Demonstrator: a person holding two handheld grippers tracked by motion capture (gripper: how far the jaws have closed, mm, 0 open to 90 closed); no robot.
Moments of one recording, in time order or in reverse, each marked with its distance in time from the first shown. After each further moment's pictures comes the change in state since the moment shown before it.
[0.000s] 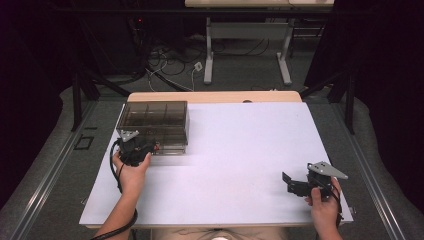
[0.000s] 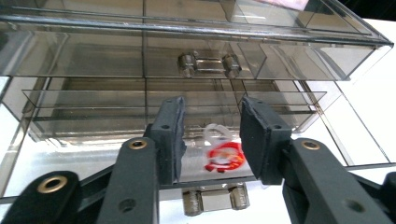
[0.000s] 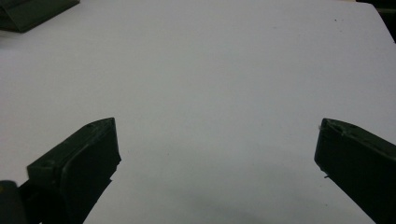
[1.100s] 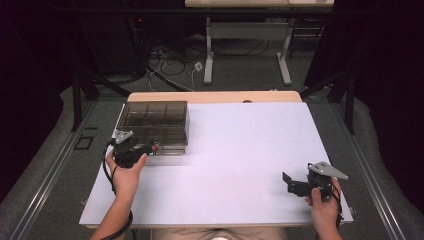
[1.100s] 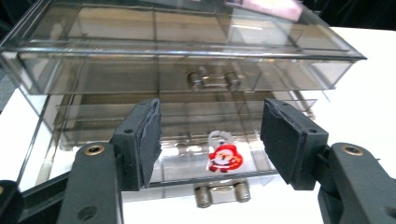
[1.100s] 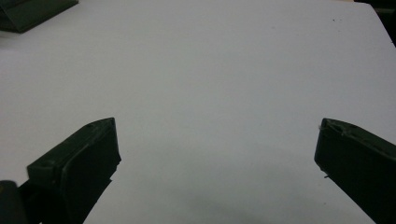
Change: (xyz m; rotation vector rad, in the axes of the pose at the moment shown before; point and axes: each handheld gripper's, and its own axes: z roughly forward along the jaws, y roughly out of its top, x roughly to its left) left arm 0.003 0.006 -0.020 -0.043 -0.023 0.033; right arm 0.000 0.000 -0.001 0.009 0.001 0.001
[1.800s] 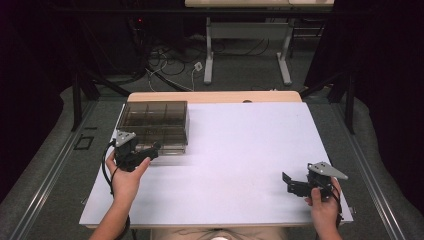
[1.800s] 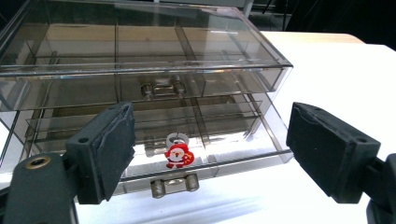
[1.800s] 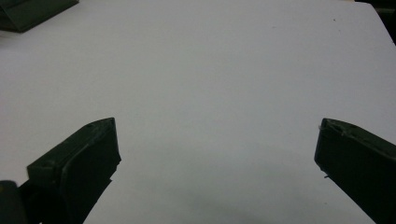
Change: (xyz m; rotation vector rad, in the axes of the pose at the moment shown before) left arm -0.020 0.006 -0.026 -0.012 -0.081 0.035; right arm 0.001 0.000 0.001 -0.007 -0.007 0.002
